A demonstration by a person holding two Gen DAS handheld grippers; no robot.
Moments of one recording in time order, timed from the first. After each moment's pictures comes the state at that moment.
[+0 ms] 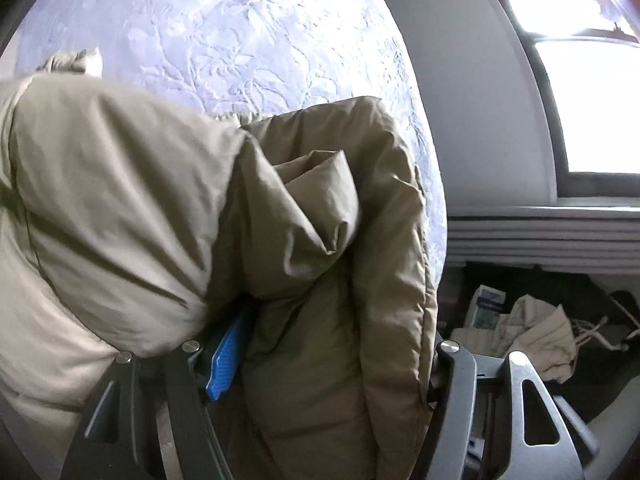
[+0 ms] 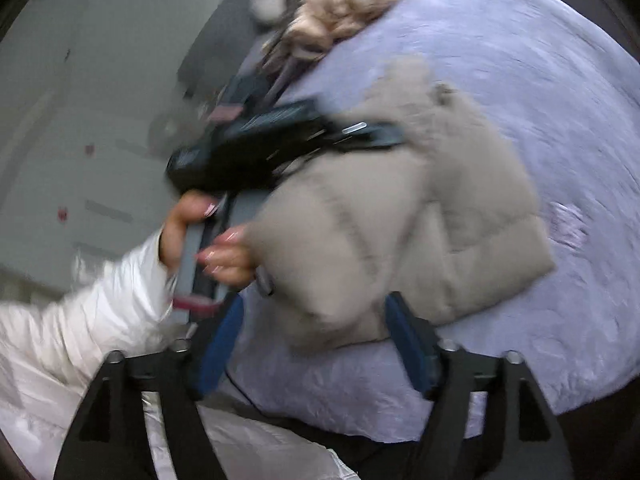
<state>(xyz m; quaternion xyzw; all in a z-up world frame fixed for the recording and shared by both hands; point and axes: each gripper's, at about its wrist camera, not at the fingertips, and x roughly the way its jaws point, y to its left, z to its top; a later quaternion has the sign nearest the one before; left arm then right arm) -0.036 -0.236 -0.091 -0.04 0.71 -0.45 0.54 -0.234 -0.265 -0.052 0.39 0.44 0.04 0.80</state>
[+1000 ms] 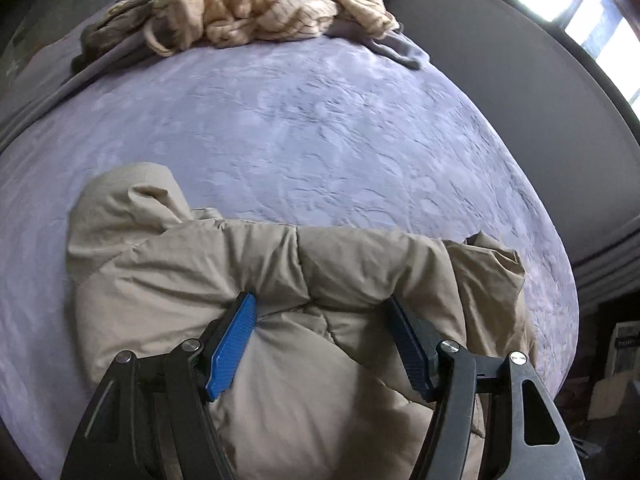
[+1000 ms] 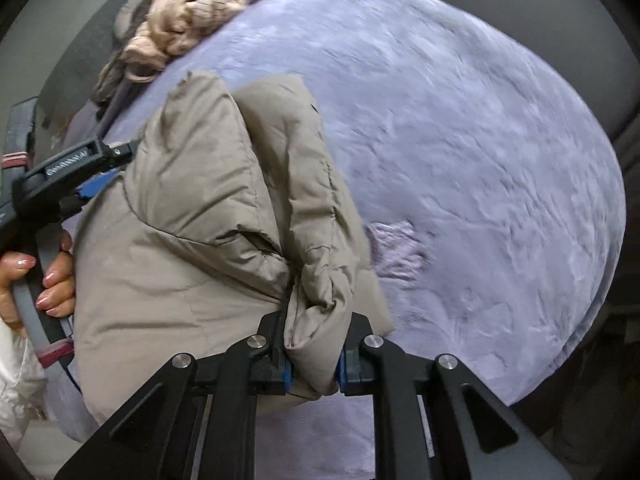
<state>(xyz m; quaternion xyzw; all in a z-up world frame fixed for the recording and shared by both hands) -0.018 -0.267 -0.088 0.10 0.54 -0.35 0.76 -0.233 -0.348 -0.136 0.34 0.50 -0.23 0.76</state>
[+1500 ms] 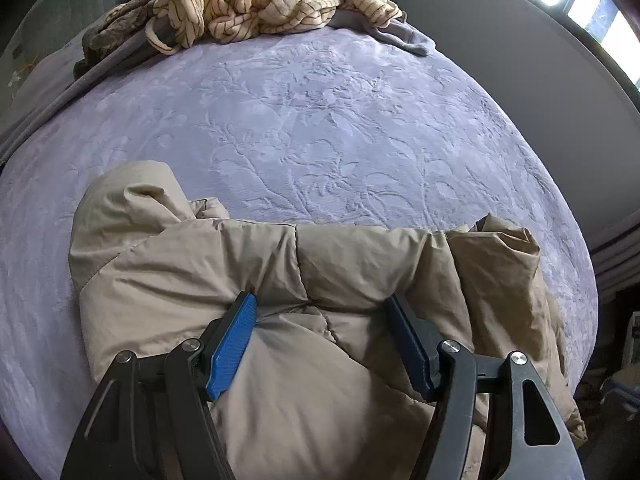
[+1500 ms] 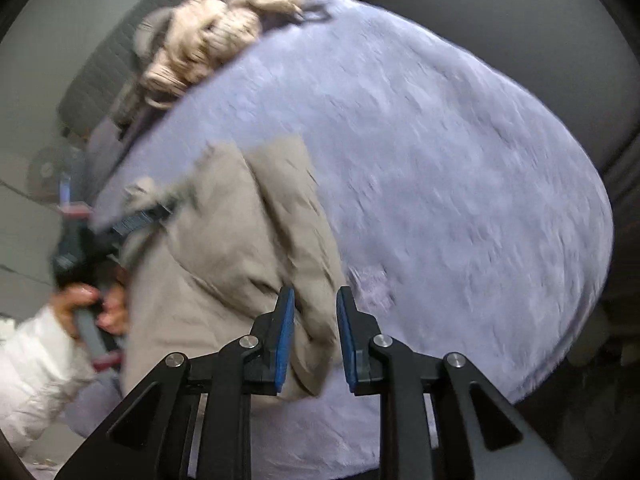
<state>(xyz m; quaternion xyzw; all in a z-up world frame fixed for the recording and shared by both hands) -0.024 -0.268 -0.101 0.13 0.54 -0.33 0.76 -0.246 -0.378 -0.072 0.33 0.46 -0.20 0.80</state>
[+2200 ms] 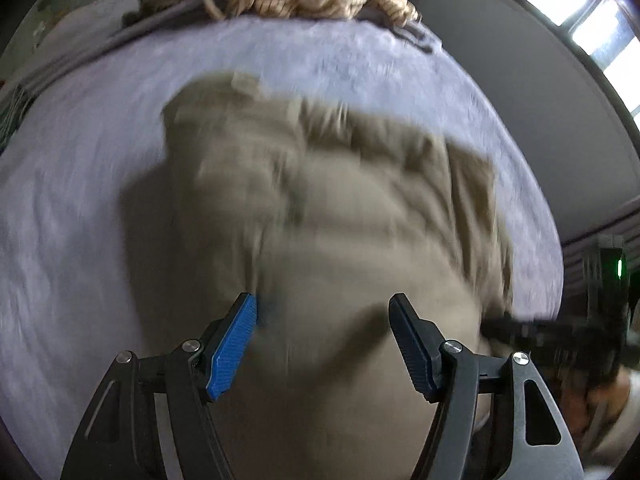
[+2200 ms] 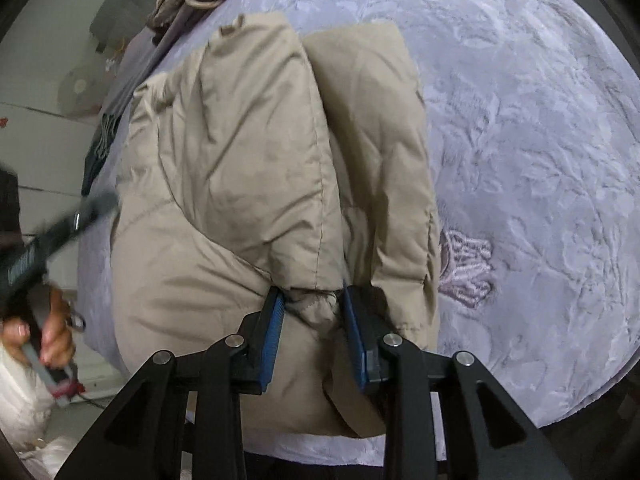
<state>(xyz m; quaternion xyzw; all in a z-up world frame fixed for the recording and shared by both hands) -0.090 -0.149 -0.061 0.09 0.59 -0.31 0.74 -0.196 -0.362 -0.151 0.33 0.59 -0.05 0.74</state>
